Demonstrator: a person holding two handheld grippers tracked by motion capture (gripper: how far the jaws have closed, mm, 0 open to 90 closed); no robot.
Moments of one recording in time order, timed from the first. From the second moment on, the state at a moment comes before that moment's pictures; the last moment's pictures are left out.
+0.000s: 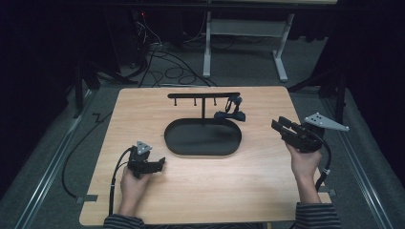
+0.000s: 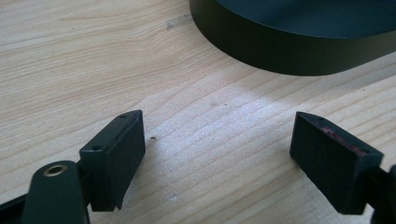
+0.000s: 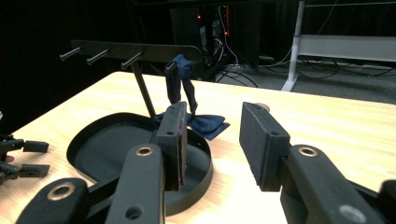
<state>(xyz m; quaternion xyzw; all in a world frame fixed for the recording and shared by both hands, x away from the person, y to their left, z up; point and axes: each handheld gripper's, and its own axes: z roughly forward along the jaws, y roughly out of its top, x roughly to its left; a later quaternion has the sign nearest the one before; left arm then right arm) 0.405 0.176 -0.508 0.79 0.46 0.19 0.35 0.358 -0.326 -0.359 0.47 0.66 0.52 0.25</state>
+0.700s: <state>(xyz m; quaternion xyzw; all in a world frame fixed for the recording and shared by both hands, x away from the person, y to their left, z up) 0.405 0.176 -0.508 0.79 0.46 0.19 0.35 0.334 -0.341 -0.379 0.49 0.65 0.53 0.24</state>
